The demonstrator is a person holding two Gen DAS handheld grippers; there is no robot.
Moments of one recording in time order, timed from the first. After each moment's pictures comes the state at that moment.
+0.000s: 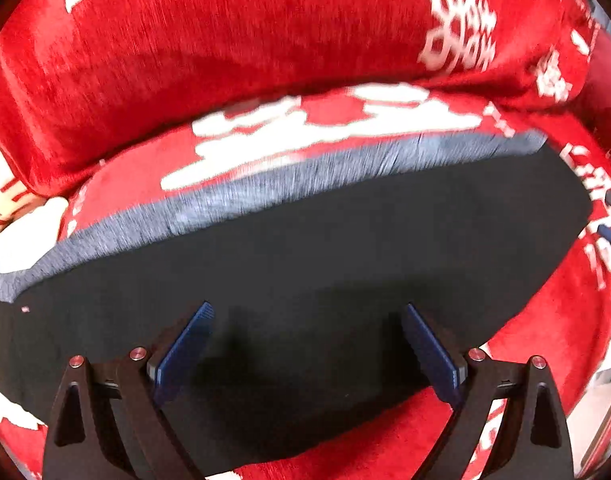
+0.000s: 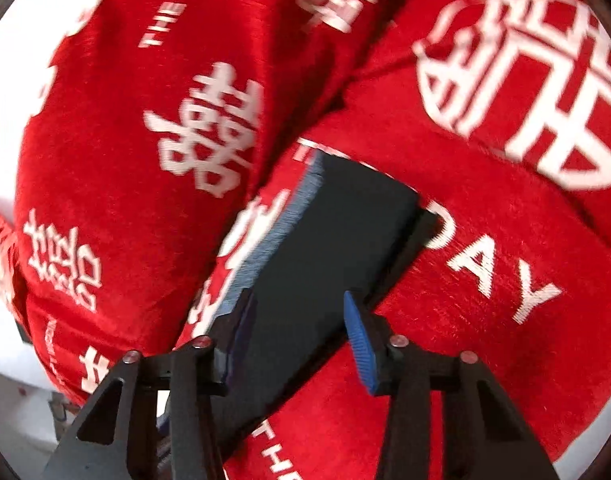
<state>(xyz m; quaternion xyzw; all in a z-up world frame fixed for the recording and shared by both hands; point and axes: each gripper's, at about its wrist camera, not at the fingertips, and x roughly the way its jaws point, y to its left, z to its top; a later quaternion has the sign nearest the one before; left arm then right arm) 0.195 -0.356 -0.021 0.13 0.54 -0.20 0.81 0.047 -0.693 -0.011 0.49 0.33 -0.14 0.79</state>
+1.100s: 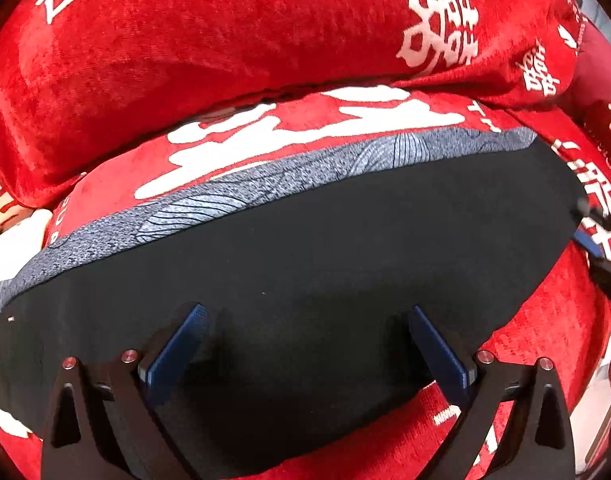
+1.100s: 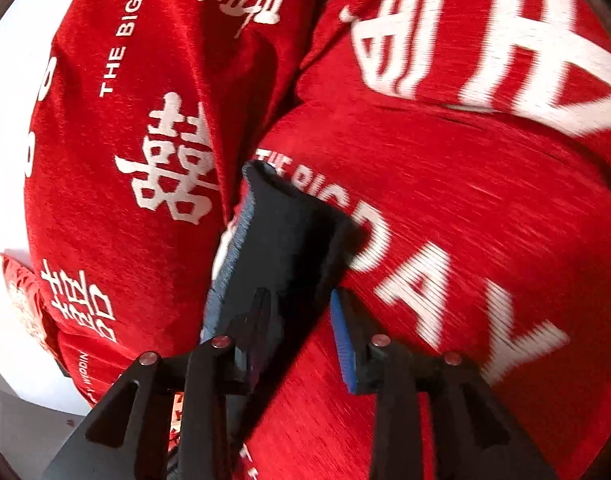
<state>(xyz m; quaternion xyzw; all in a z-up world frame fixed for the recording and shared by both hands) 0.190 -0.376 -0.023 0.13 0.52 -0.22 0.81 0.040 -0.741 -0.069 0.57 0.27 -0.09 0.77</state>
